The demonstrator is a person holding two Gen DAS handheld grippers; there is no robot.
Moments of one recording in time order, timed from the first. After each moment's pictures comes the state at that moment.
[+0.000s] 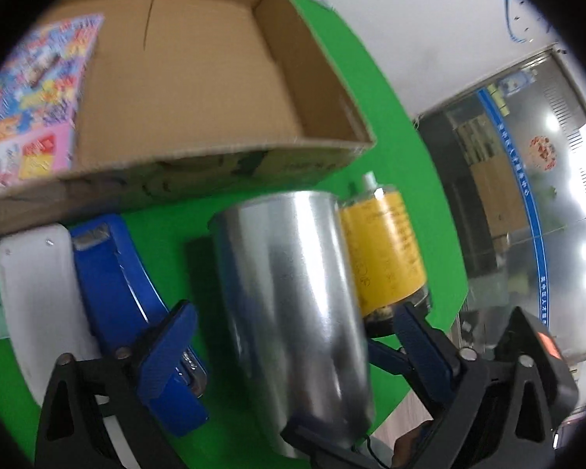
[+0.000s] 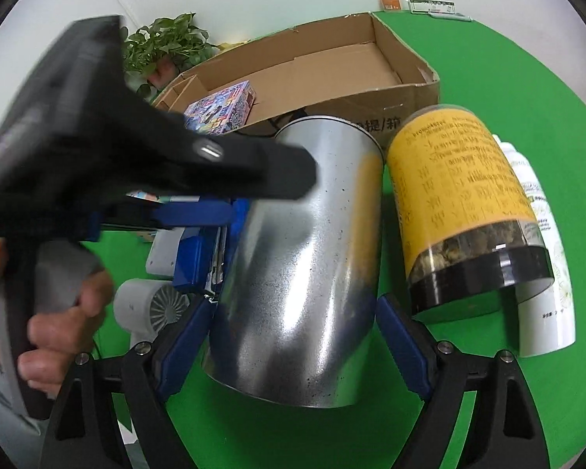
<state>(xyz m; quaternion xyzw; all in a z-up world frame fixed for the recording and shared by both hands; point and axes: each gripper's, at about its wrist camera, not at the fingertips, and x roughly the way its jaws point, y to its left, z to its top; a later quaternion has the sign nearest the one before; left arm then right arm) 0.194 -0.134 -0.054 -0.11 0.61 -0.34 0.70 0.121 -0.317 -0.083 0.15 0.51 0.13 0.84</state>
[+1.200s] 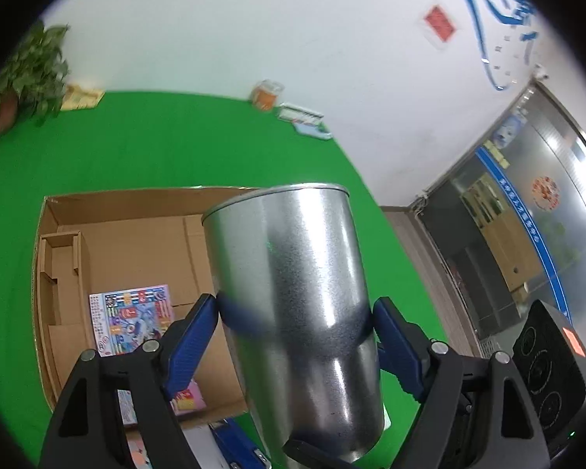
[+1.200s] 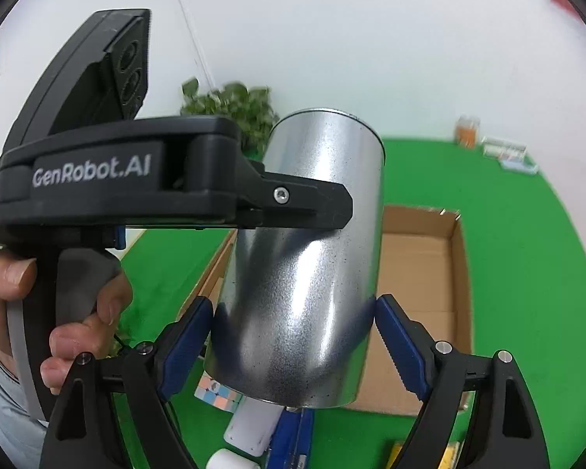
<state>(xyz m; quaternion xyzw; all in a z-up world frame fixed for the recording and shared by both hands) 0.334 -0.089 0.160 -0.10 0.49 -0.30 0.82 0.260 -0.268 0.123 0.08 0.40 0.20 0.89</state>
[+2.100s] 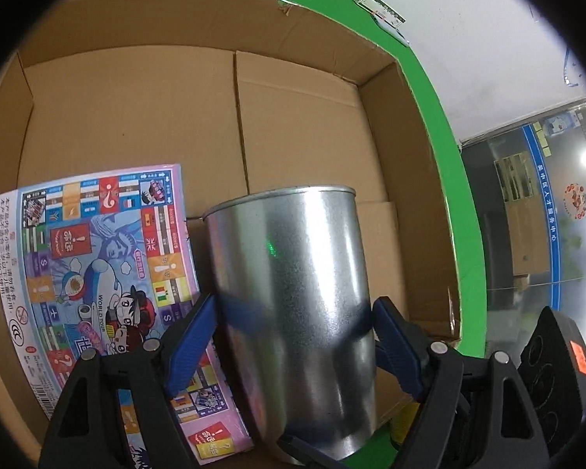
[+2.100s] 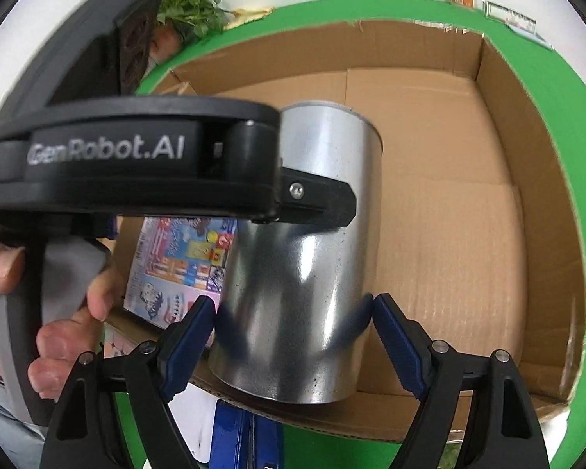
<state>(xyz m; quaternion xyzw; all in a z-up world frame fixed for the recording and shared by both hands) 0.395 -0.095 -0.057 -0.12 0.64 -0.28 0.71 0.350 -0.247 -0.096 0.10 0.58 0.16 0.79</state>
